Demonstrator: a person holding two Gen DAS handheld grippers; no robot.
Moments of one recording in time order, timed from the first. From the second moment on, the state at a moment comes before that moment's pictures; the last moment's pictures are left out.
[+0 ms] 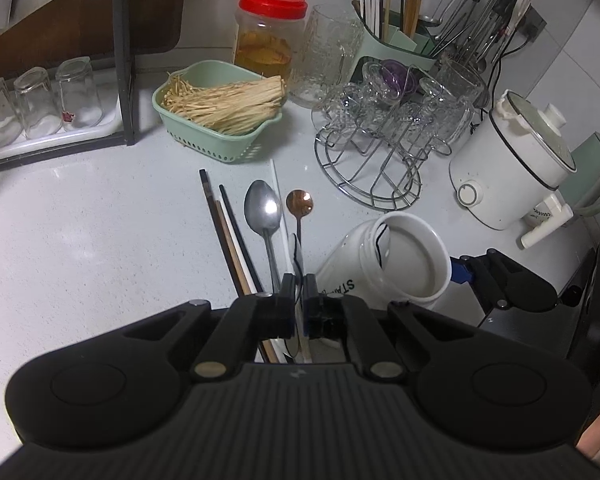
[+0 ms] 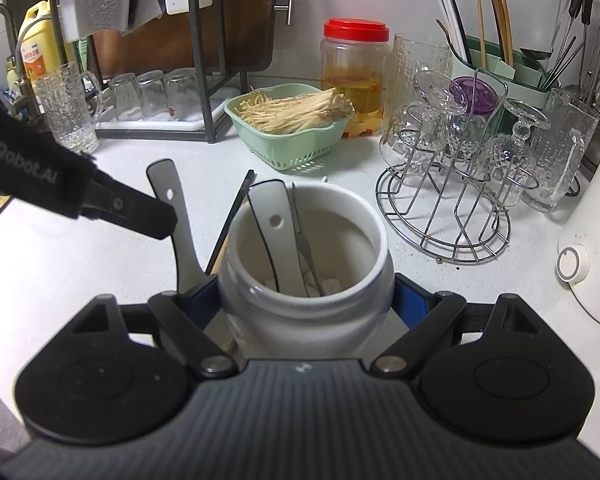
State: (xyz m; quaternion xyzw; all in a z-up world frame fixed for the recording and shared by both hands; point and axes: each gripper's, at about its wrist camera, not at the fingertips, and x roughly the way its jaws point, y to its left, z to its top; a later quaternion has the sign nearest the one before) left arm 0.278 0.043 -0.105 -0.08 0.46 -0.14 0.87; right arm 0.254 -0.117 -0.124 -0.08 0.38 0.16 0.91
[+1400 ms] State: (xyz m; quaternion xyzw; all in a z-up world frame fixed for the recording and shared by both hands) left arm 0.294 -0.024 0.006 -0.01 0.40 -0.23 0.89; right arm 0.260 -0.117 -0.125 -0.07 0.38 0.16 0.91
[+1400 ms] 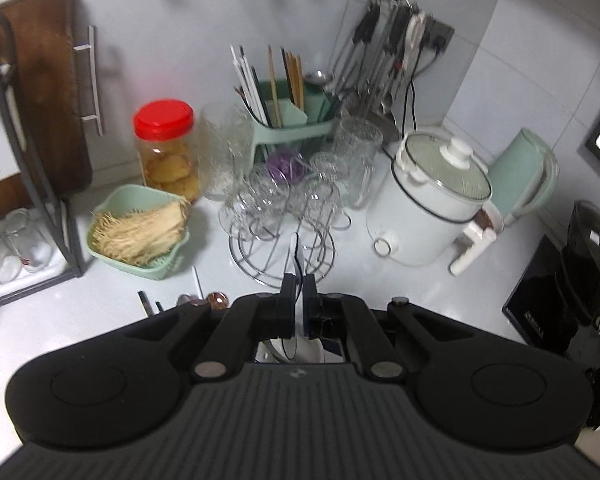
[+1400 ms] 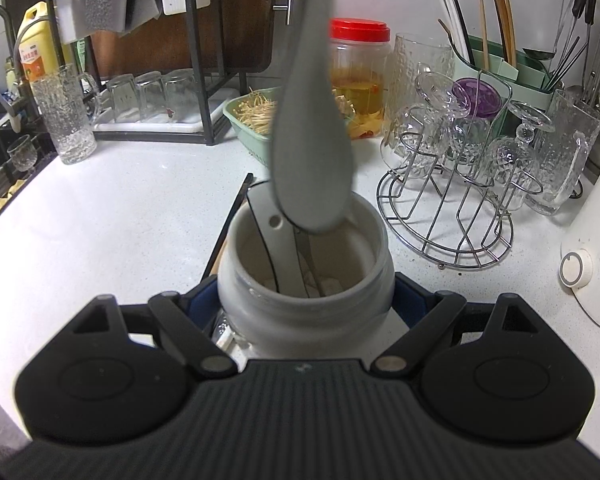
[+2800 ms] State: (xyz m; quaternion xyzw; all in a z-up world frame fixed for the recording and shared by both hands) left arm 0.311 0.028 -0.056 -0.12 0.48 -0.13 0.86; right arm 0.267 -0.129 -0.128 -0.07 0.38 0.15 0.91
